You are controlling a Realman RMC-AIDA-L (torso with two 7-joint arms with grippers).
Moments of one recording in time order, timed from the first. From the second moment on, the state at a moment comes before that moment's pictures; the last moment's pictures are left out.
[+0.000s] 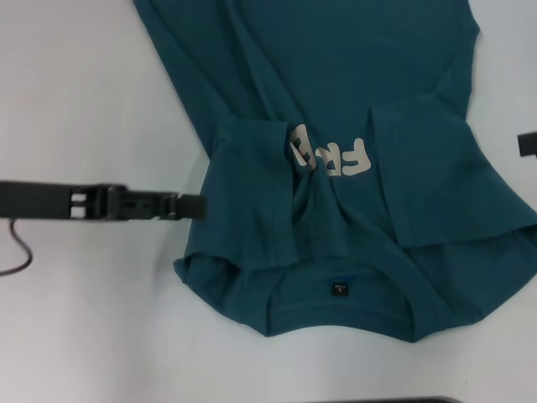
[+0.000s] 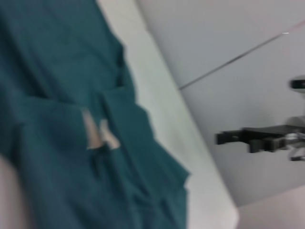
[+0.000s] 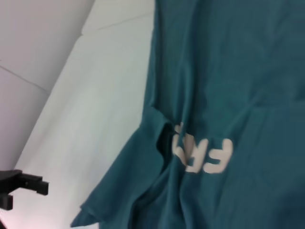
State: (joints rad) left arm -0.36 -2.12 -2.29 -1.10 -1.11 1.86 -2.40; right arm 0.51 1.86 -0.49 -0.92 -2.35 -1.95 2.28
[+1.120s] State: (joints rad) left arm -0.25 -2.17 -2.02 -1.29 -0.88 1.65 -2.26; right arm 0.50 1.87 -0.52 -0.91 -2.40 -1.92 2.25
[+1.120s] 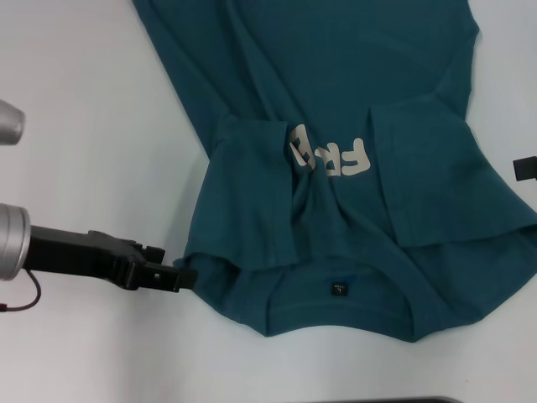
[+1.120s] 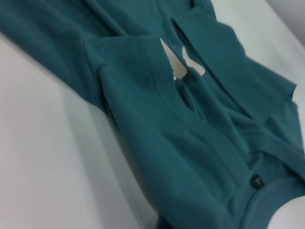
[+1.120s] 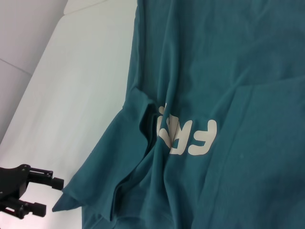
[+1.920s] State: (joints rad) left arm -0.30 -2.17 -1.89 -1.21 -0.88 1.50 -2.24; right arm 0.50 1.87 -0.52 -0.88 -2.40 -1.89 2.23
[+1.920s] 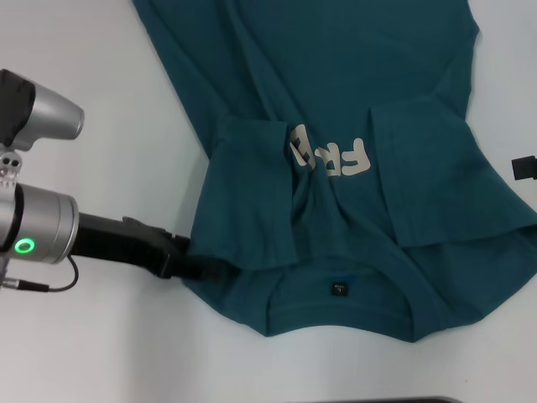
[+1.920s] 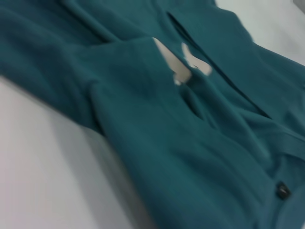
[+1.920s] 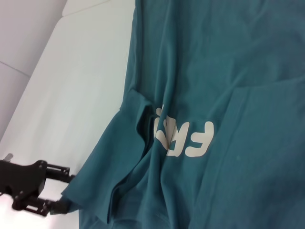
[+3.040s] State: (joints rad) left arm -0.34 -2.16 -1.98 -1.20 -0.82 1.48 -2.30; right arm 0.48 1.86 -0.49 -0.88 -2.40 -1.88 2.25
